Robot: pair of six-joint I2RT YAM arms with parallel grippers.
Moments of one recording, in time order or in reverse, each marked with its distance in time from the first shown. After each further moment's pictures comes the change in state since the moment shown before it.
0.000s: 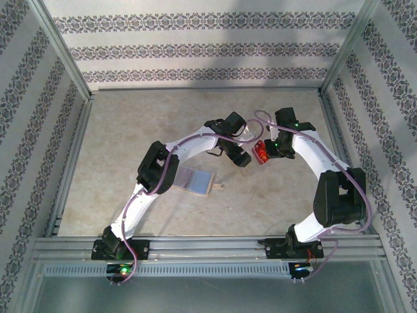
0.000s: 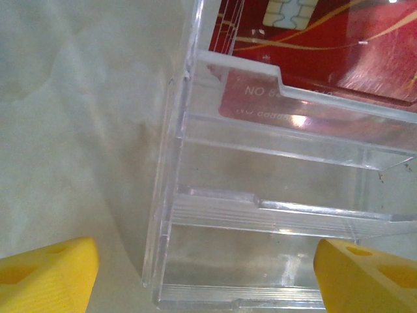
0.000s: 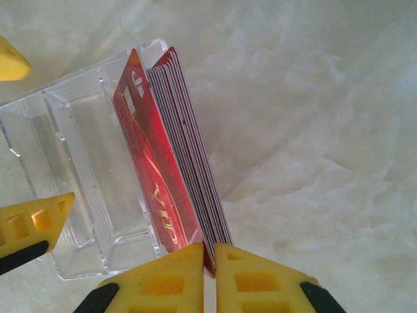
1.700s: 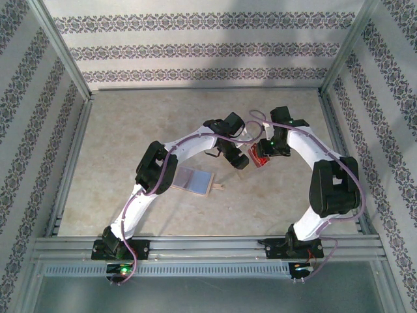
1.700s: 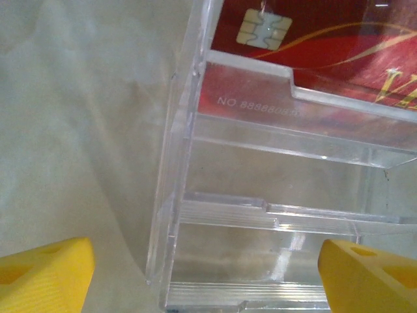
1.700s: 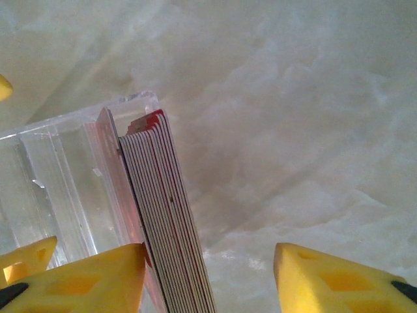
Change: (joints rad) left arm 0.003 -0.023 -0.021 -0.054 0.002 0.011; right arm 0.016 0.103 0.044 0.026 -0.031 -0.026
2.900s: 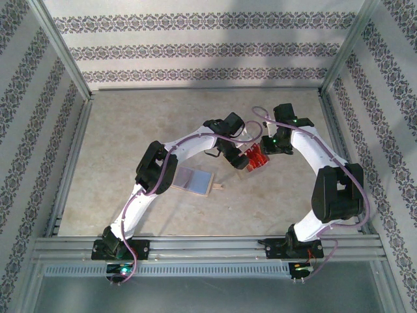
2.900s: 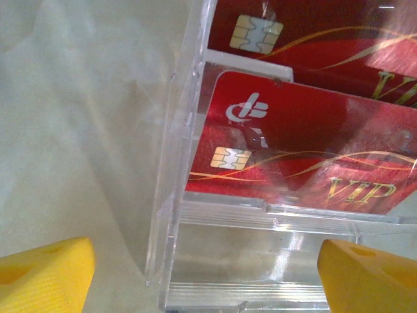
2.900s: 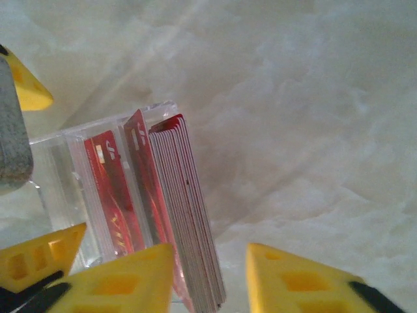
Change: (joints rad) left arm 0.000 0.000 -0.002 0.000 0.002 0.000; right arm -0.008 -0.060 0.017 -0.031 -0.022 -0.005
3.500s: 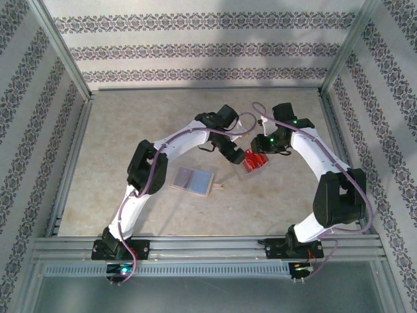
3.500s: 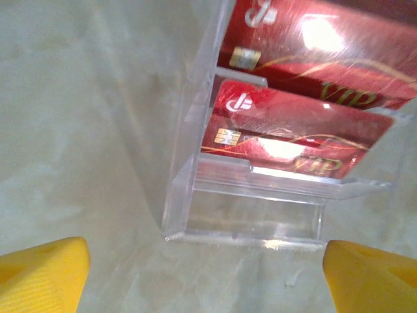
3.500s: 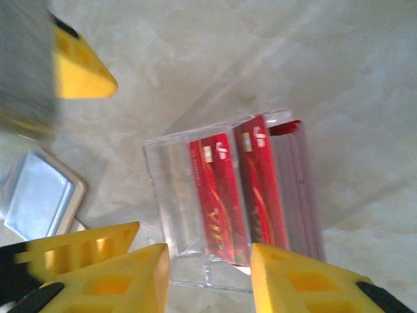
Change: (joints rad) left arm 0.046 -0.123 -0.039 -0.051 0.042 -0.020; right arm 0.043 -0.043 -0.002 0.001 -0.216 0.069
